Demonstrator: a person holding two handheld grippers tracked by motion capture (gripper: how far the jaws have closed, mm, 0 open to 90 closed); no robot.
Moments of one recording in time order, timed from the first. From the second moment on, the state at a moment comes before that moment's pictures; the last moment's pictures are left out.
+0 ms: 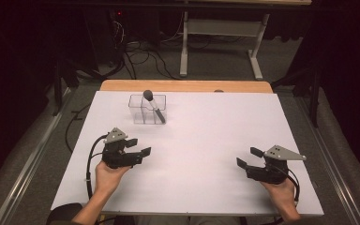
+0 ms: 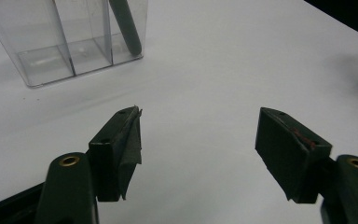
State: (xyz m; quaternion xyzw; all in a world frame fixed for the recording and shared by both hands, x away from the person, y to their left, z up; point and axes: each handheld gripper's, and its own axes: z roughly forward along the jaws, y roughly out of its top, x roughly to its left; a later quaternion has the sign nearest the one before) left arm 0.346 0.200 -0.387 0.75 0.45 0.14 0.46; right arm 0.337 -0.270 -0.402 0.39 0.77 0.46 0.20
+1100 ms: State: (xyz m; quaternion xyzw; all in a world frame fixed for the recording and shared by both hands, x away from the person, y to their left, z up) left arm 0.346 0.195 -0.400 0.76 0.45 0.16 0.44; right arm 0.336 -0.270 -0.402 0.39 0.77 0.46 0.20
